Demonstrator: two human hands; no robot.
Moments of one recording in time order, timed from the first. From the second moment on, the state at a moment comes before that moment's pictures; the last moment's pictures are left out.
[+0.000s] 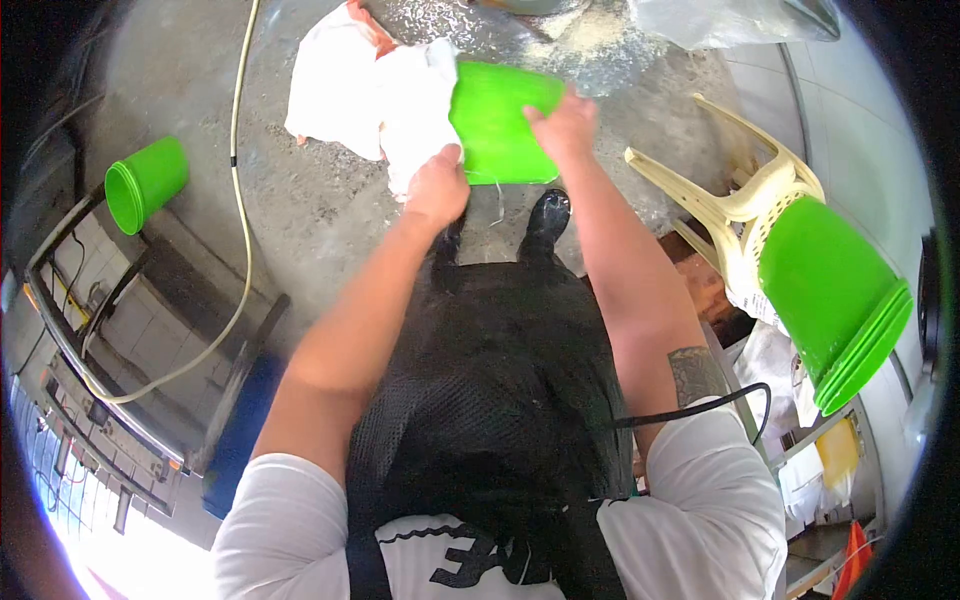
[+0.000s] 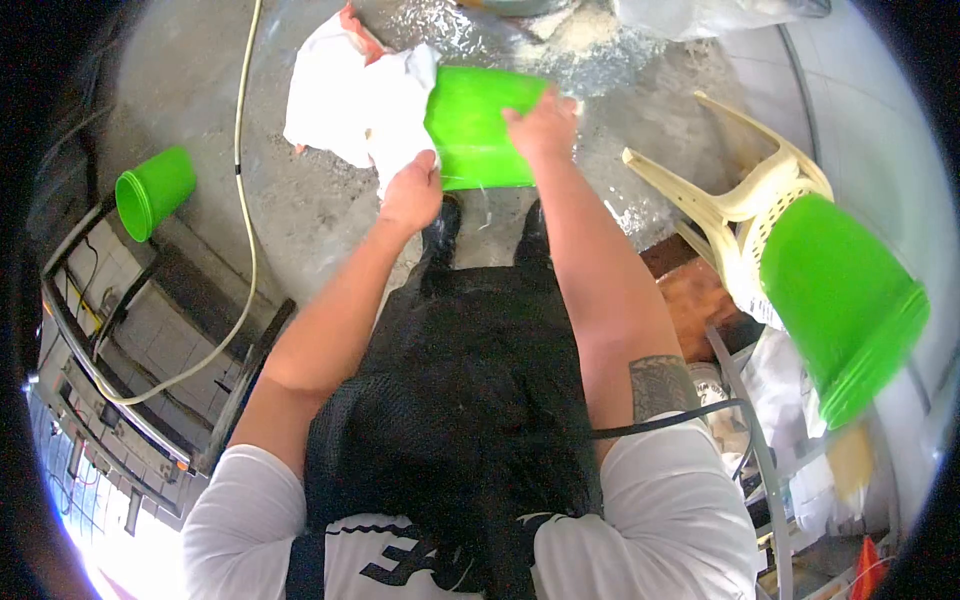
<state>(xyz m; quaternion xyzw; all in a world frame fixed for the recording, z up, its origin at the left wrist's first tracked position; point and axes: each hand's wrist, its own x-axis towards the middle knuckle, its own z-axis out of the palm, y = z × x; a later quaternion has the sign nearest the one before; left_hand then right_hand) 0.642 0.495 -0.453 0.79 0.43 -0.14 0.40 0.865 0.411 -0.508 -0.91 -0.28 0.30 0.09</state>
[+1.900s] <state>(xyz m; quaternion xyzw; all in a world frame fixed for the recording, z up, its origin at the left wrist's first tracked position) 0.469 0.561 -0.273 0.53 0.67 0.16 0.50 0.743 0.399 -0.271 -0.38 0.15 0.73 0.55</state>
